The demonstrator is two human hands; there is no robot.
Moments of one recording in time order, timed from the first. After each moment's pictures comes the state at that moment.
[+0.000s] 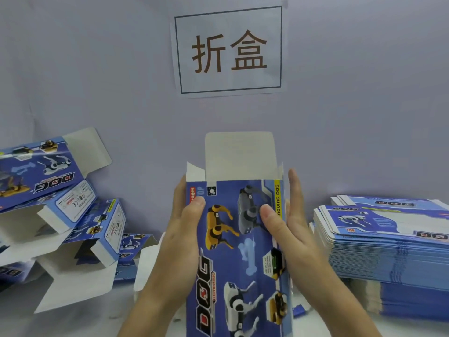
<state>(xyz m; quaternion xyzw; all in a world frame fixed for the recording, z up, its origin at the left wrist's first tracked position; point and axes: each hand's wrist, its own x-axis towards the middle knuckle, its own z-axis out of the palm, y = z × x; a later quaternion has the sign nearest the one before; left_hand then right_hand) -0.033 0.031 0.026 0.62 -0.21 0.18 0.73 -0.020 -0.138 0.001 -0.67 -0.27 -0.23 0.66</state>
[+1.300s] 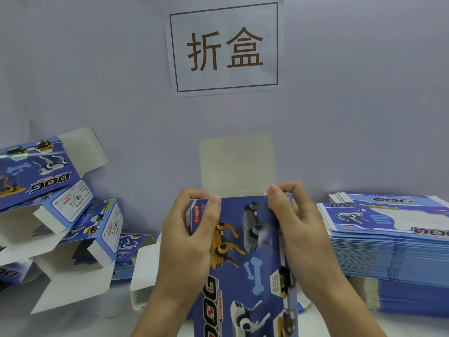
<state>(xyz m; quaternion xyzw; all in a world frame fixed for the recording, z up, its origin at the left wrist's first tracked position) -0.029 0.020 0.012 0.63 -0.23 0.29 0.68 -0.030 -0.135 0.017 -0.63 -0.21 -0.24 0.71</state>
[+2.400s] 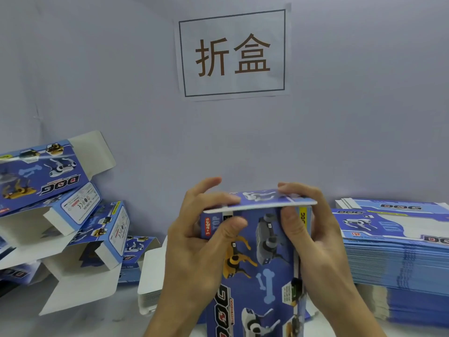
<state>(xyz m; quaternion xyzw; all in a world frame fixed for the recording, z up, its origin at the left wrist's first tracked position) -0.041 0.020 0.017 0.59 -0.30 0.34 0.67 -0.033 -0.138 0.010 -0.59 -0.32 -0.35 0.66</state>
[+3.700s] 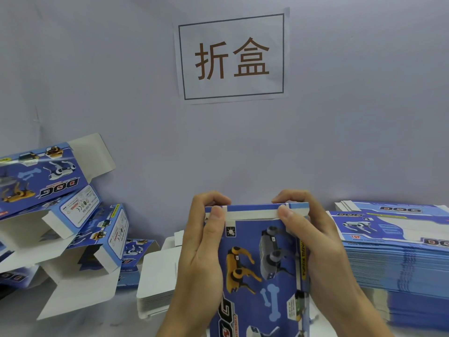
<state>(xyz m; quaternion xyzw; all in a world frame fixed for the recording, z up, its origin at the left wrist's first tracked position) -0.042 0.009 0.012 0.58 -0.25 0.25 0.74 -0.037 -0.143 0.018 -0.57 -0.27 -0.19 0.75</state>
